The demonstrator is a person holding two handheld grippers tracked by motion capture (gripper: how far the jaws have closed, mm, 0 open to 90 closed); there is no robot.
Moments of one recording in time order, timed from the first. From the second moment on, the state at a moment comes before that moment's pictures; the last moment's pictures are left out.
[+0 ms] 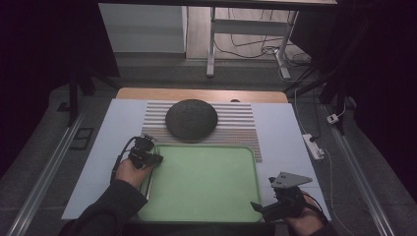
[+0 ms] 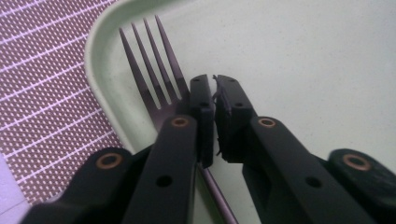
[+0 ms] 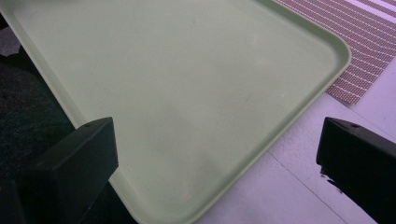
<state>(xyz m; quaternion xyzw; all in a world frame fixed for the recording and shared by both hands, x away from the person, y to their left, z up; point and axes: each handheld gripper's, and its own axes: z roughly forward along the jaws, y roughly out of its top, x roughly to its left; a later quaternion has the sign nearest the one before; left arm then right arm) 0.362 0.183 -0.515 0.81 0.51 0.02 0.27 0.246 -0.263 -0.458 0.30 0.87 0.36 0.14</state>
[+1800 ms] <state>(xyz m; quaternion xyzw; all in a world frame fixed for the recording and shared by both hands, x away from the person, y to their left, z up) 0.247 0.235 -0.462 0.79 0.41 0.05 0.46 0.252 -0.266 -0.458 0.32 0.87 0.36 0.12</state>
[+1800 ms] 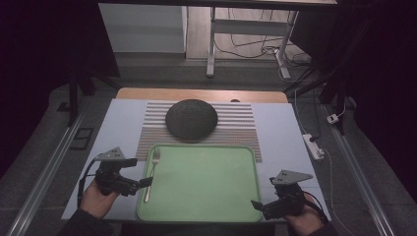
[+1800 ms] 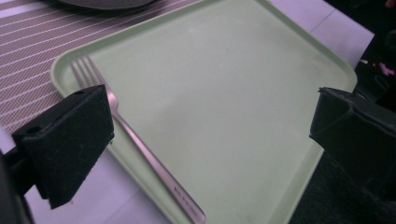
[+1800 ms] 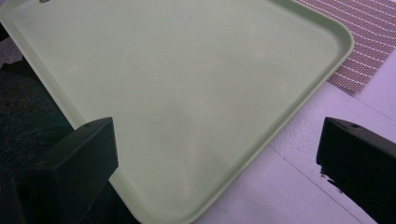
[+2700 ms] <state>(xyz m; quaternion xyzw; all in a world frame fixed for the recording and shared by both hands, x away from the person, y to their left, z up) 0.184 0.293 -0.475 0.77 0.47 0.09 0.43 0.254 -0.267 -0.459 0.33 0.86 0.36 0.11</state>
